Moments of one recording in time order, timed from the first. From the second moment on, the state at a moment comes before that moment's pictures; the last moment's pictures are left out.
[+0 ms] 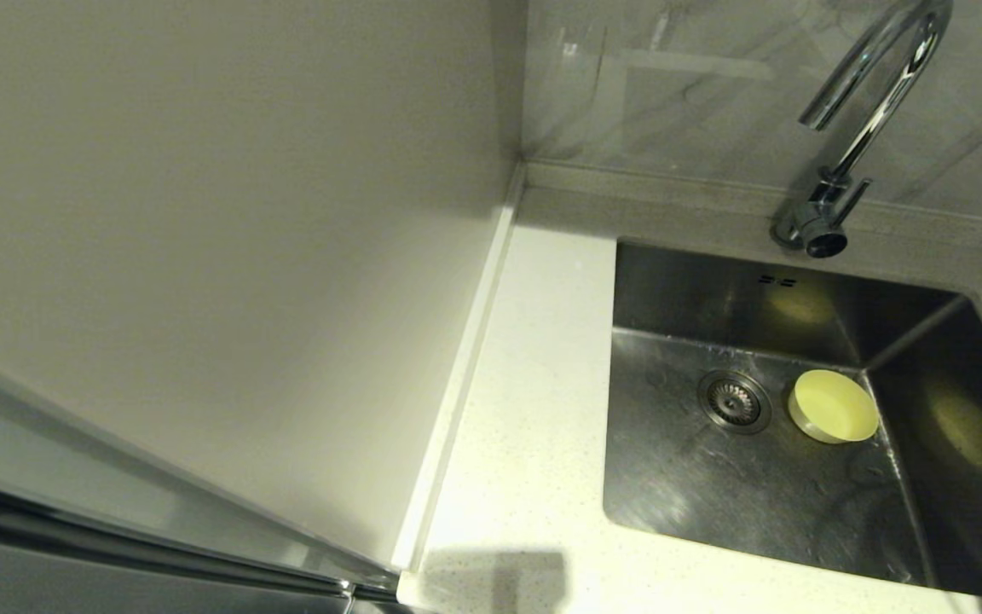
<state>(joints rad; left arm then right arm) 0.00 0.00 0.00 -0.01 0.00 -0.01 -0.79 1.77 -1.21 0.26 0.08 -0.05</state>
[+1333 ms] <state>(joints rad) 0.00 0.00 0.00 -0.01 0.00 -0.01 -0.65 1.71 -1.16 0.25 0.15 -0.05</state>
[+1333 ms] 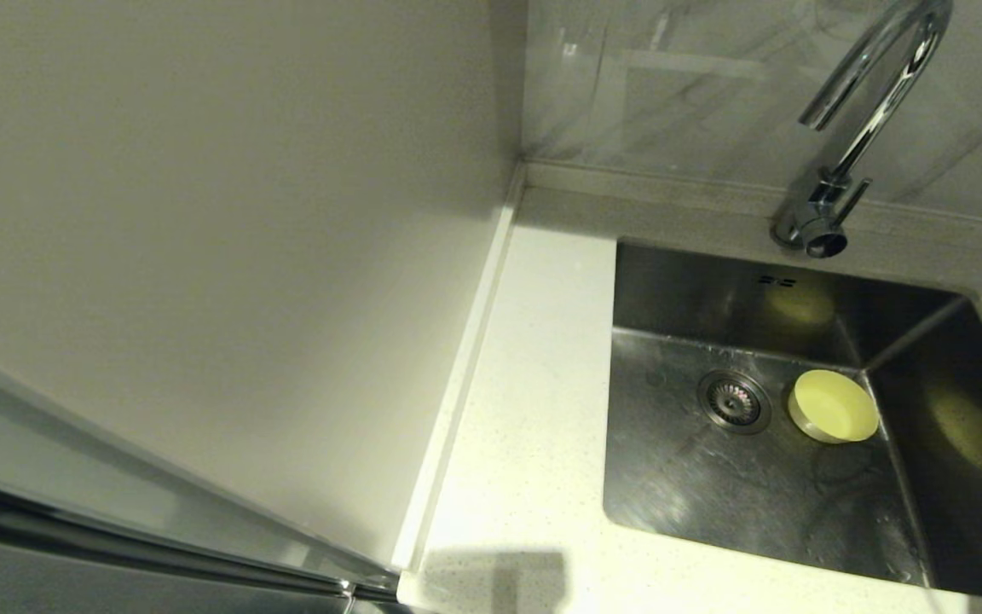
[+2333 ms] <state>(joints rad) 0.00 0.00 0.00 -0.01 0.00 -0.01 -0.05 1.65 -0.74 -0.15 -0.16 -0.03</state>
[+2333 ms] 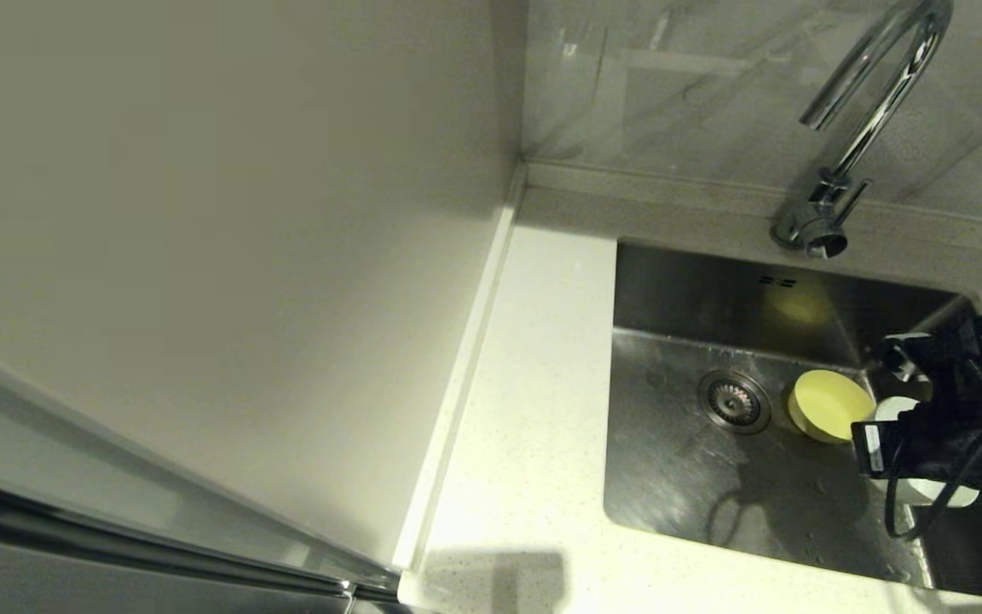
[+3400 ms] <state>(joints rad) 0.00 0.00 0.00 -0.01 0.00 -0.01 -0.04 2.11 -0.76 -0.44 -0.31 -0.01</state>
